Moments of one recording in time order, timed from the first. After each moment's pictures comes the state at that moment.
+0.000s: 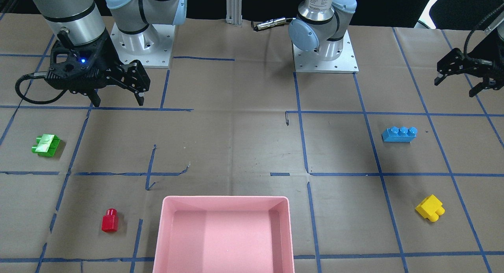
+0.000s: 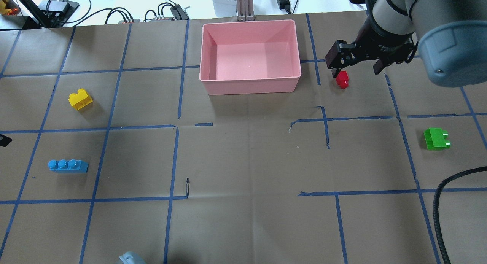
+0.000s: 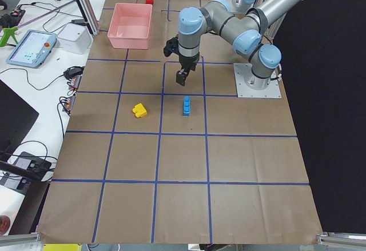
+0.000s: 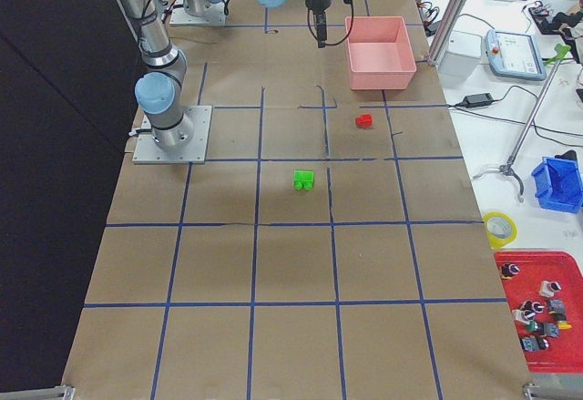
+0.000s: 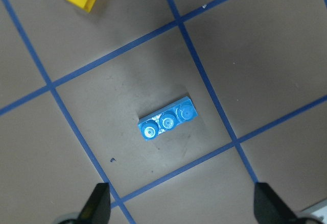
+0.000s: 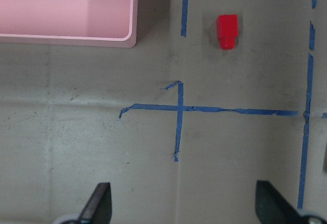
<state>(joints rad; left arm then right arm) -0.84 -1.48 -1.79 -1.48 1.56 1.52 1.55 -1.59 1.67 -1.79 -1.54 -0.07</state>
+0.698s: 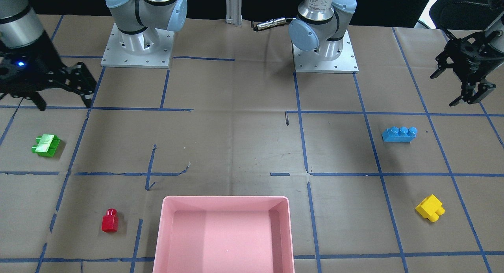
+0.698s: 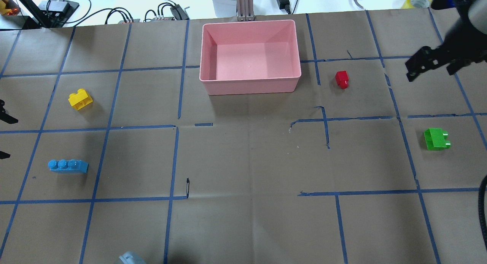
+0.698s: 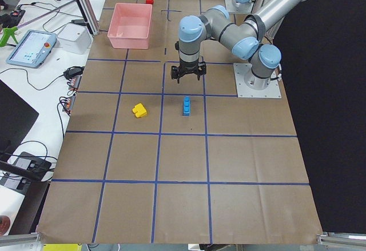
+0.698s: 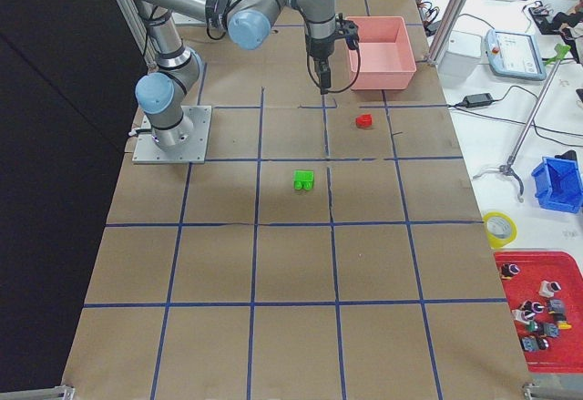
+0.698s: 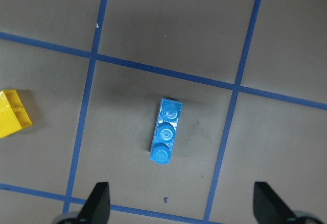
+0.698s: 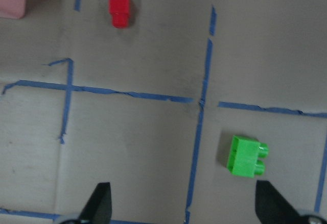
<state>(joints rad) -0.84 -1.50 -1.90 -1.35 1.55 2.20 1.12 -1.62 1.77 -1.80 -1.53 -0.54</state>
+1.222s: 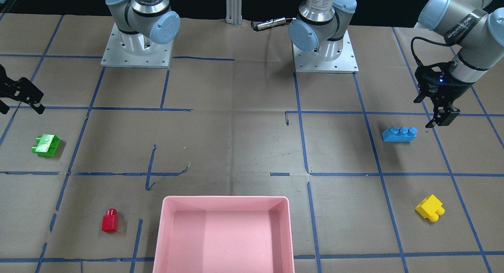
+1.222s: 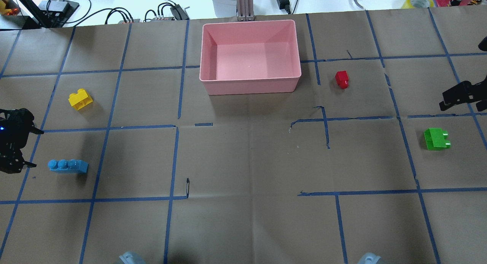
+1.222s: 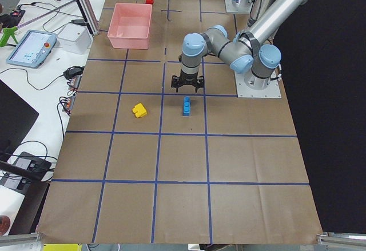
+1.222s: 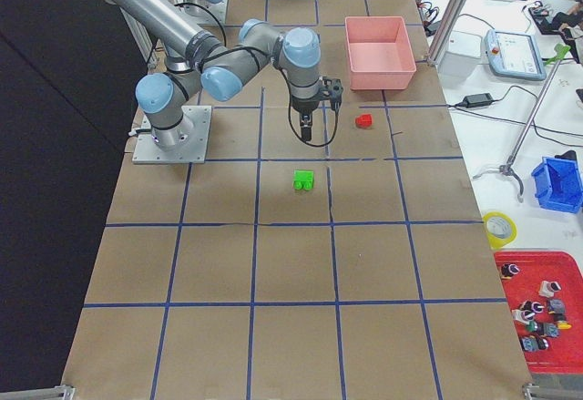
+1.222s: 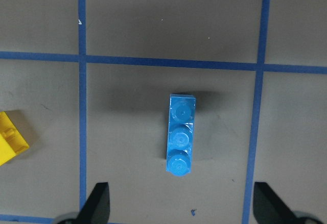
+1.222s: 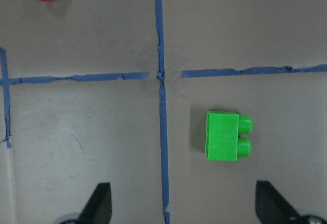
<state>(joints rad) -0.84 -1.56 -2.10 -1.02 1.53 2.27 0.93 -1.60 1.97 -1.98 -1.46 -0.58</state>
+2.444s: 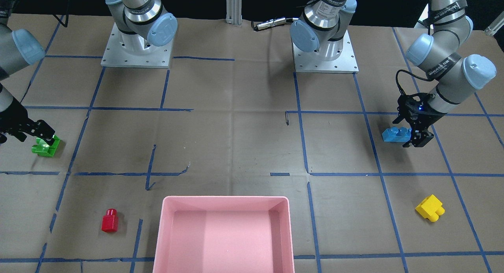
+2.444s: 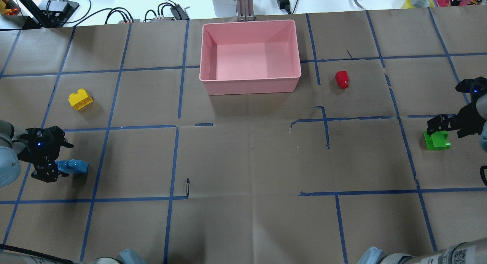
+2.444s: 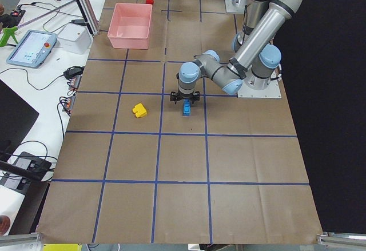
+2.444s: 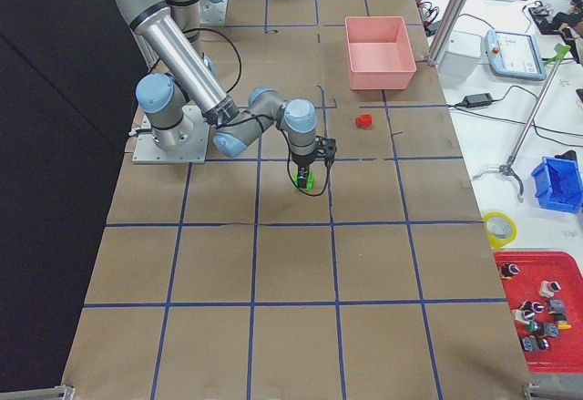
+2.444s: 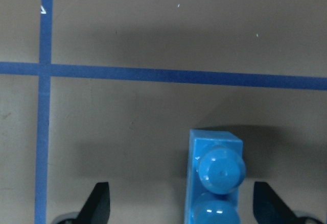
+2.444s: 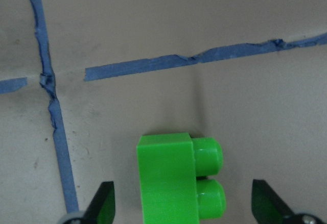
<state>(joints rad) -0.80 -1.76 -2.19 -0.83 1.46 2.27 0.87 -1.34 2.12 -2.43 -1.51 -0.55</state>
